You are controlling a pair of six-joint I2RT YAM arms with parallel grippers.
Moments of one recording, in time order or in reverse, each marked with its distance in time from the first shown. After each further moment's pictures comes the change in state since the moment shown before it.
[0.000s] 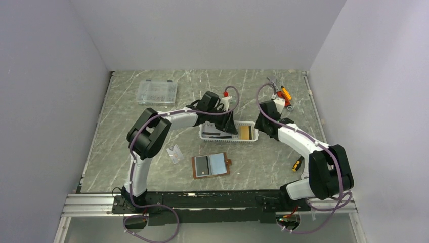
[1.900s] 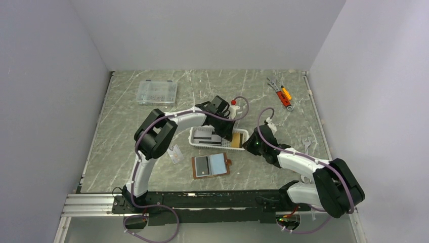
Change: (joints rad) left arm -0.069 0.080 0.167 -0.364 -0.230 0.257; right arm 0.147 -0.170 -0.405 0.333 -0.270 0.359
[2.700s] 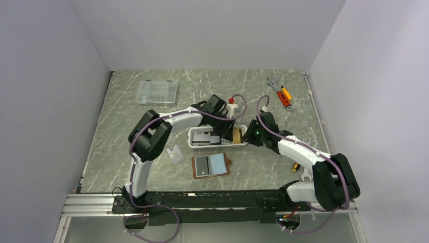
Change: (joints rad) left arm 0.008 -0.078 -0.073 0.043 0.045 -0.017; right arm -0.089 0.065 0.217 -0.214 -0.186 -0.224
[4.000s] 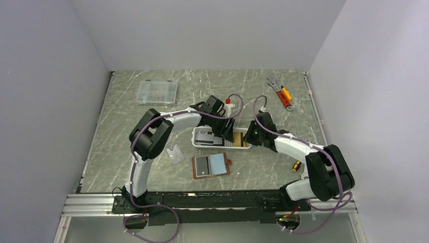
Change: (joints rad) left arm 0.024 0.023 -0.034 0.047 0.031 -0.085; right arm -0.015 0.117 0.015 0.077 0.011 -0.035
